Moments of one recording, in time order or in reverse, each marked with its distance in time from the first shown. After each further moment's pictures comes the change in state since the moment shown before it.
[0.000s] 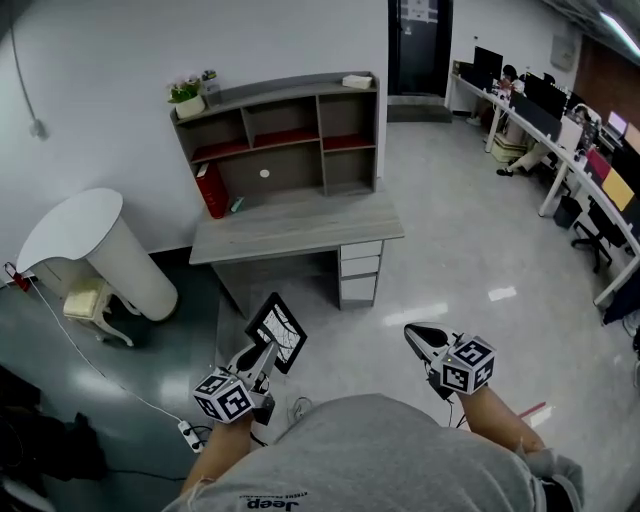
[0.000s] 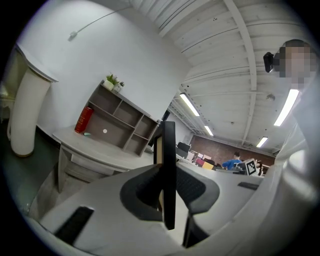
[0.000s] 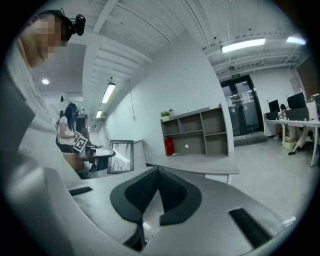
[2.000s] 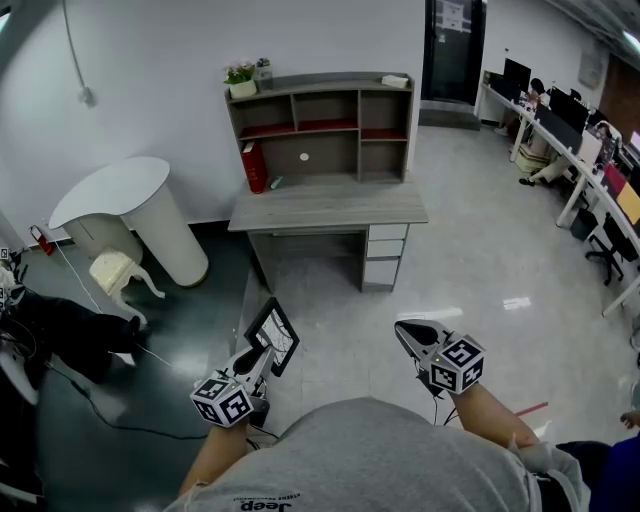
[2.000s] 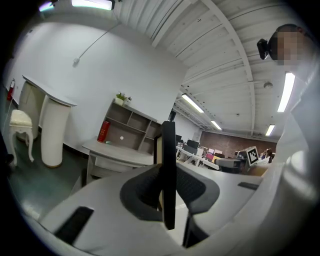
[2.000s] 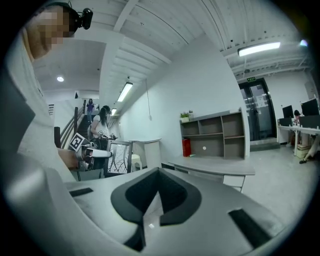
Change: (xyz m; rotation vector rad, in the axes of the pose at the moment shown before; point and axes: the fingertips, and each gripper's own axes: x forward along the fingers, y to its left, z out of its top) left arm -0.187 -0.043 -0.020 0.093 0.001 0.145; right arm -0.026 0.161 -0.011 -0.087 -0.008 0.109
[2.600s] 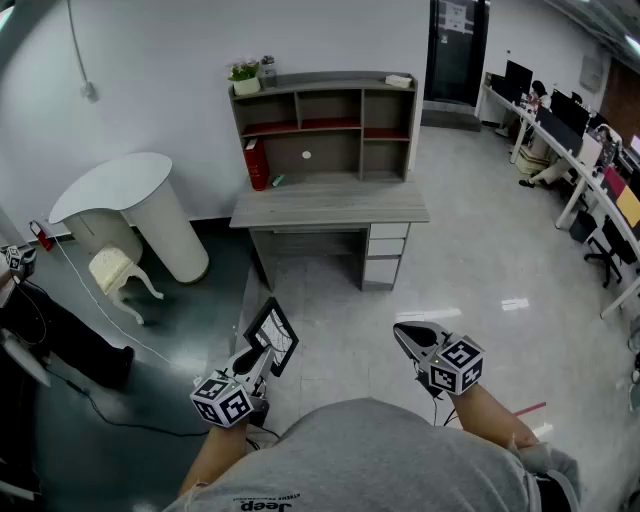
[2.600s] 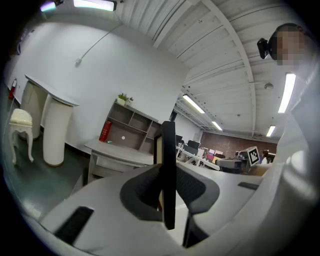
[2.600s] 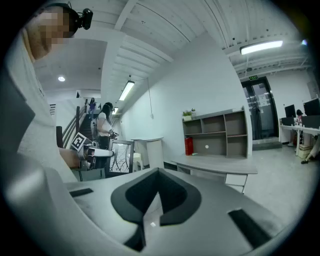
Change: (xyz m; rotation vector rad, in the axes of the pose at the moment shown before) left arm -0.010 0.003 -0.001 -0.007 -0.002 0.008; right arm 0.002 0.013 -0.002 -0.004 0.014 0.015
